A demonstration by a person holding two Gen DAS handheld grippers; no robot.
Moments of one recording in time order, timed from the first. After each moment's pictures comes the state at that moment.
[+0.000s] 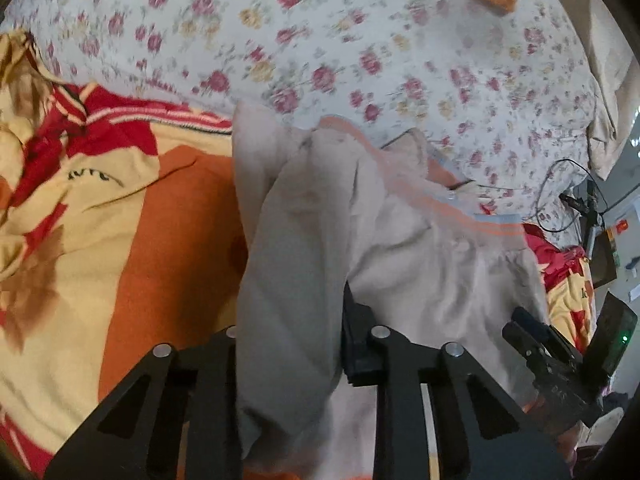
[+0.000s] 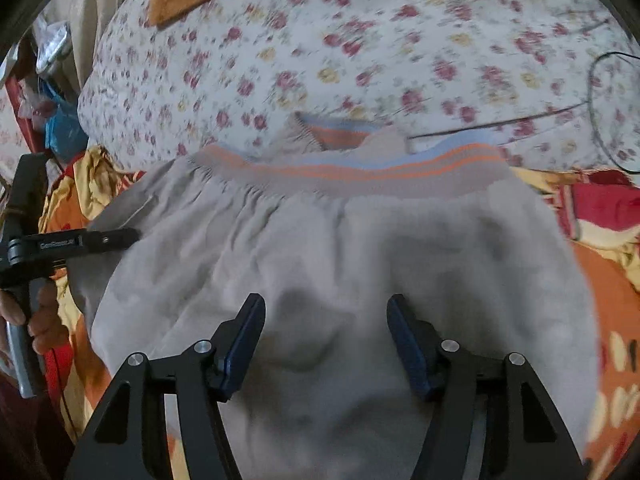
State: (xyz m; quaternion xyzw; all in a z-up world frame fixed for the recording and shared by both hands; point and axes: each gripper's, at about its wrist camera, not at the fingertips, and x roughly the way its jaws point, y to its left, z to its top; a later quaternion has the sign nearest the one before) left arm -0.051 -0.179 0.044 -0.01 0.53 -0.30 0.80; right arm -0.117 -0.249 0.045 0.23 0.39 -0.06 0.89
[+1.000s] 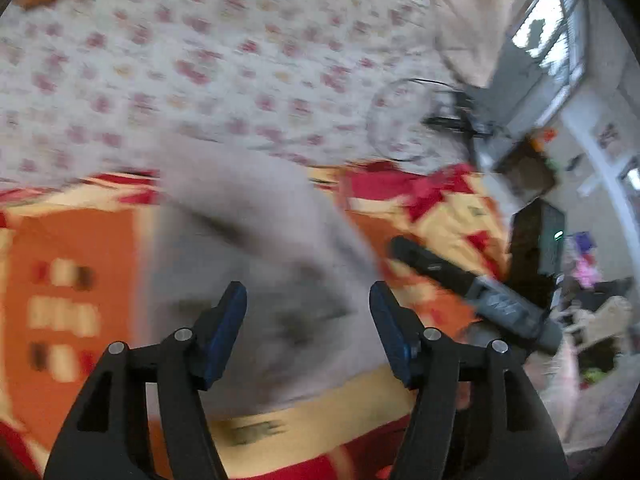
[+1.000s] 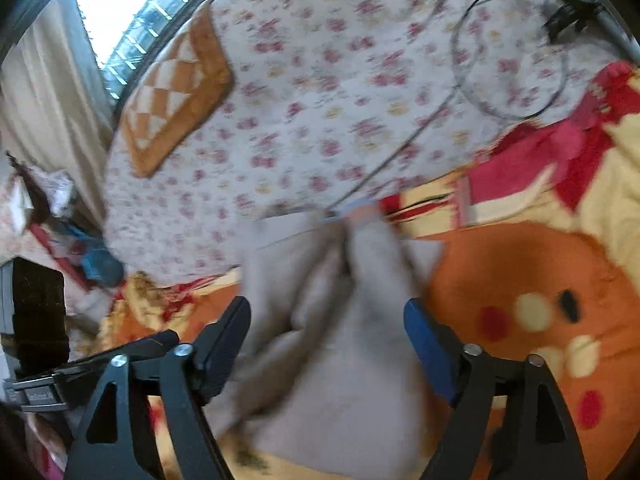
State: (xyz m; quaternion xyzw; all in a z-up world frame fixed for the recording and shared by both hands) left arm -0.139 -0.230 0.164 0.10 0.47 -0.45 0.76; right arm -0.227 -0.359 0.074 0.41 0.27 -0.05 0.87
